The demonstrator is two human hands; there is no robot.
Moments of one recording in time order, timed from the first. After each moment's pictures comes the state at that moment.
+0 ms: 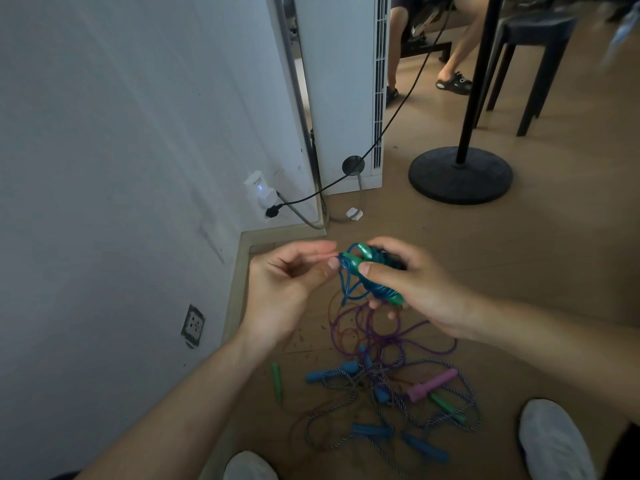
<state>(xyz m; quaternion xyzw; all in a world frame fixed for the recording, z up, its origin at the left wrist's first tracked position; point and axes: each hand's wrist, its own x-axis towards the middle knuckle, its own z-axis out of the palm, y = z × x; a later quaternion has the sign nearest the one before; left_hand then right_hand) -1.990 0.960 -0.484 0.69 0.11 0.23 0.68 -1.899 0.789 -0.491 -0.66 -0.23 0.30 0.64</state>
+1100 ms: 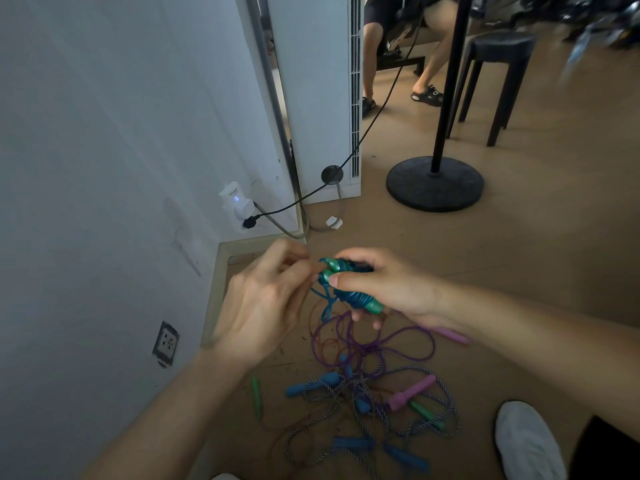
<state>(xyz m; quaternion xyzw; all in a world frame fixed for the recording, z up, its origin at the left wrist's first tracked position) -1.983 0.970 -0.479 0.94 -0.09 0.32 0.09 -1.881 0.789 -0.476 -0.70 -0.26 0.35 0.56</state>
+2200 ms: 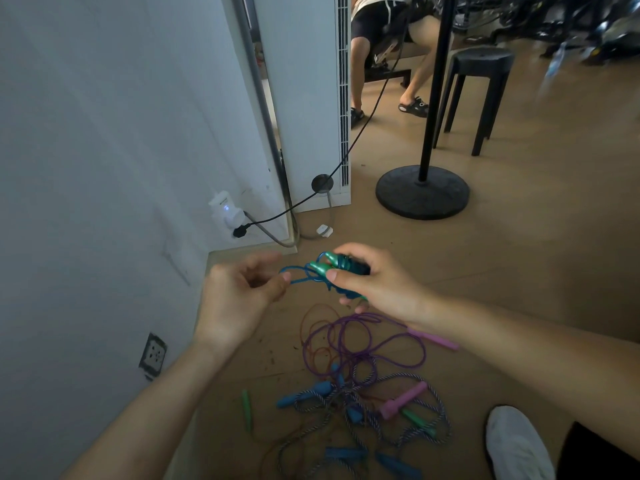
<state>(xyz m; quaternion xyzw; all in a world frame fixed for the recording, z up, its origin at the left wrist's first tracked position) -1.978 0.980 -0.474 0.83 0.18 0.20 0.49 -1.867 0.791 -0.495 -0.72 -0.26 0.25 0.59</state>
